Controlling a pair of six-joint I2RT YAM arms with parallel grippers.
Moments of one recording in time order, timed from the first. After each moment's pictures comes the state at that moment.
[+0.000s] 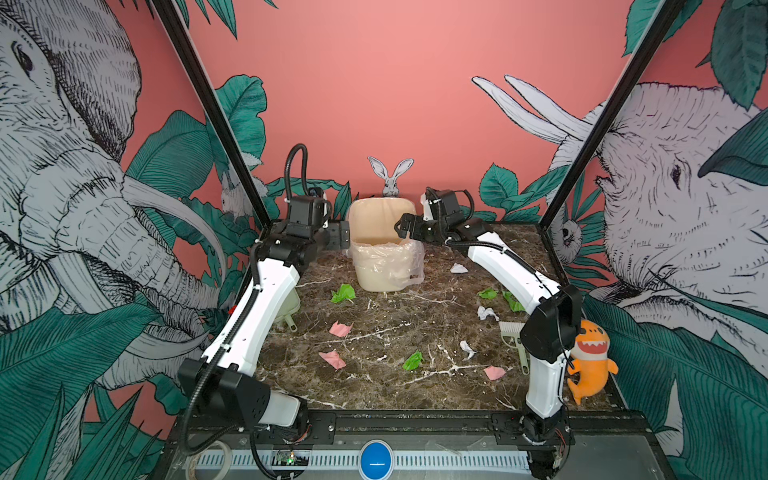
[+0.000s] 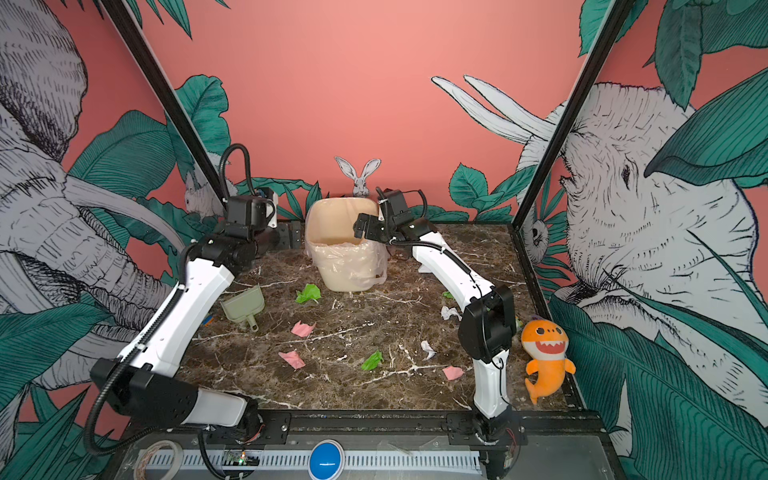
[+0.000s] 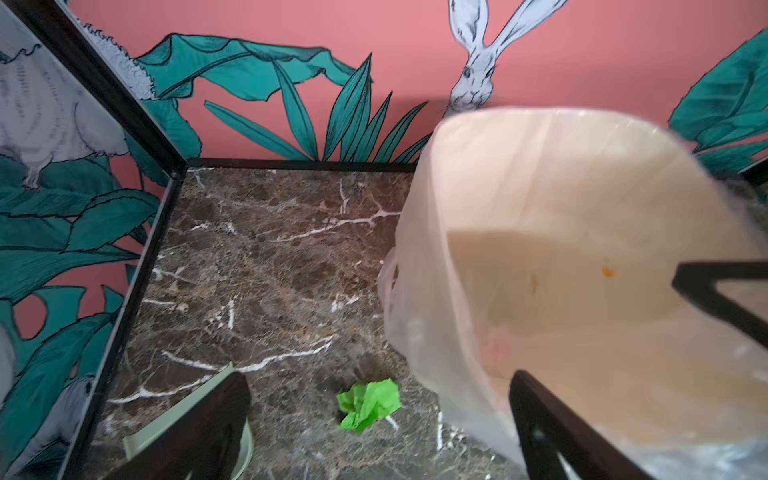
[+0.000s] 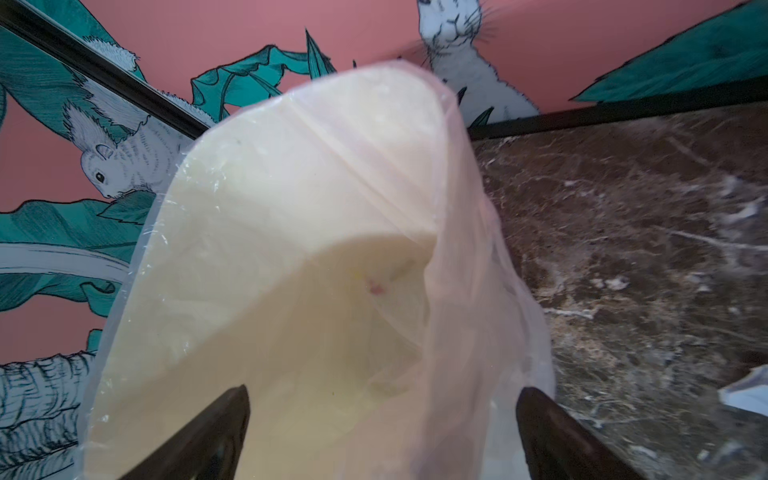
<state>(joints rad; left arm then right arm) -0.30 1.49 1.66 -0.80 -0.14 -0.20 0.56 1.92 1.93 -0.63 -0.10 0.56</state>
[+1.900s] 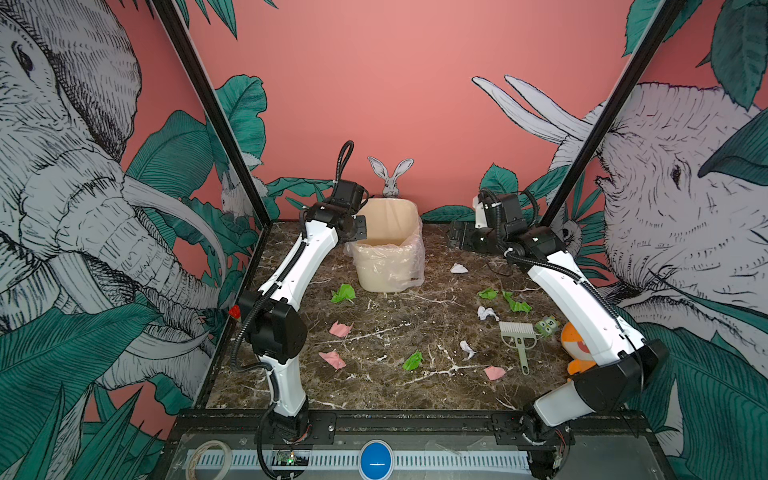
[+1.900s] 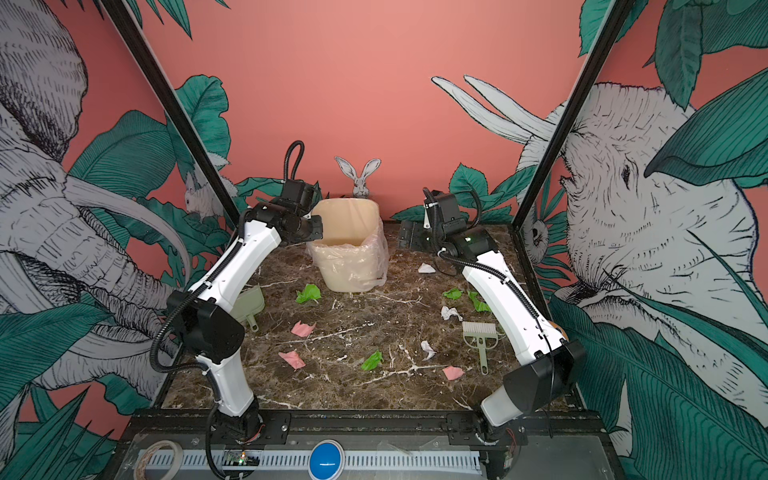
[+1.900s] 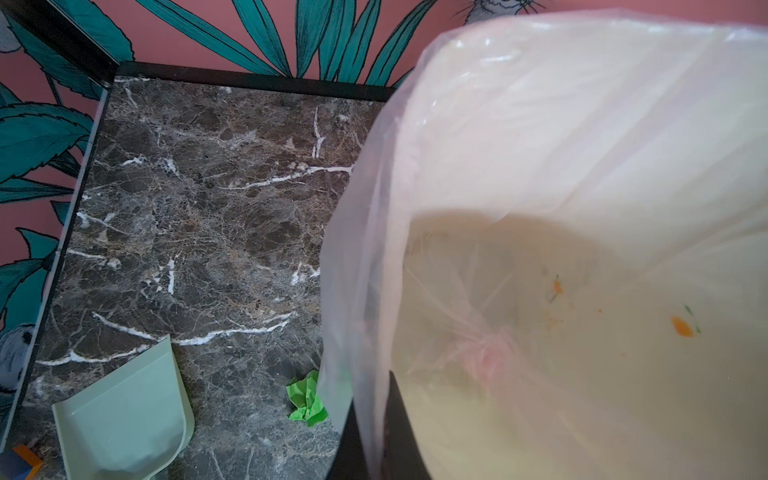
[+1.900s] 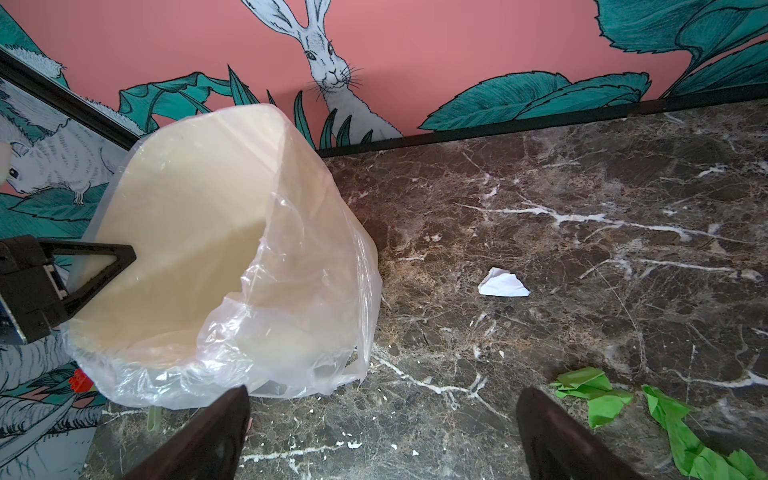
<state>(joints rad) -0.39 1.87 1.98 -1.01 -0.23 -0.36 0.45 1.53 1.69 -0.83 0.02 0.45</state>
